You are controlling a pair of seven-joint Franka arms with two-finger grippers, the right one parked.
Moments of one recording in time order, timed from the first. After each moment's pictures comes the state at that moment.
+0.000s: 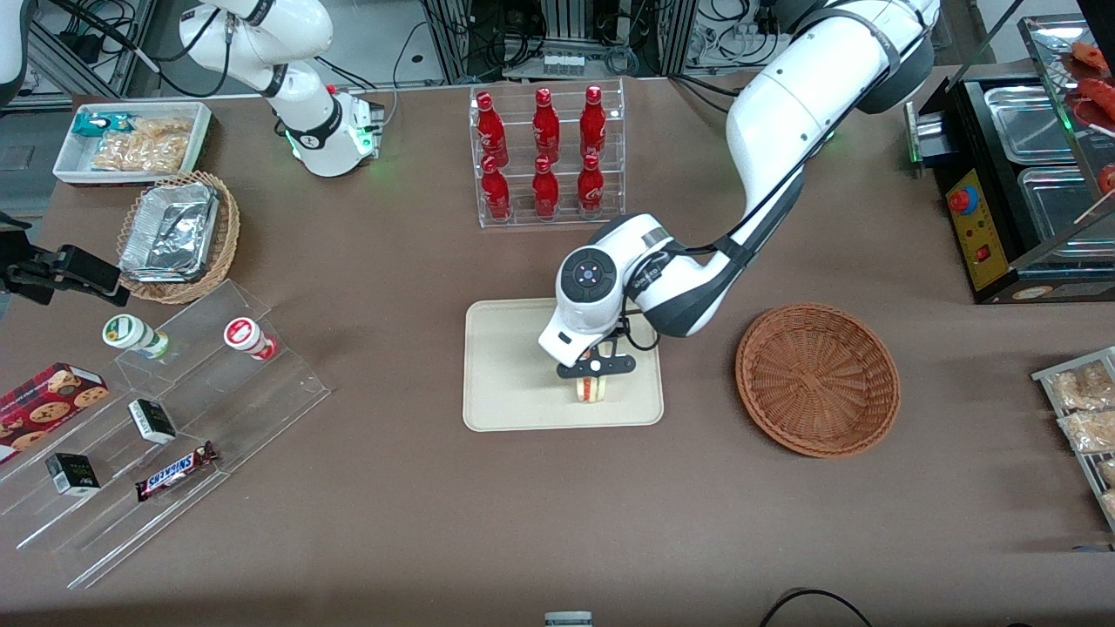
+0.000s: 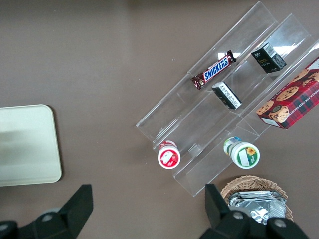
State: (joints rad) arm -0.34 0.81 -0.53 -1.42 0.35 2.04 -1.00
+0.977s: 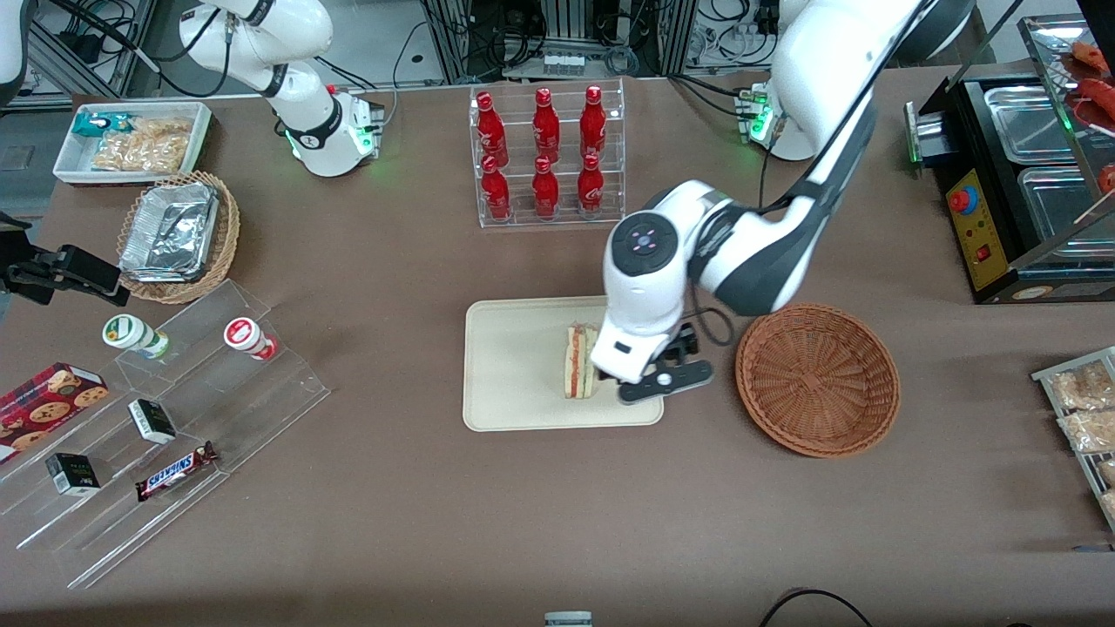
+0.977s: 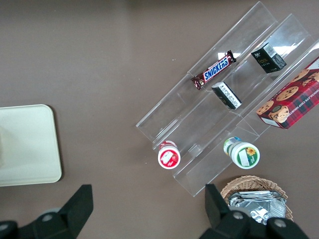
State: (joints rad) arm -0.36 0.54 -0.29 -1.37 0.30 1.88 -0.97
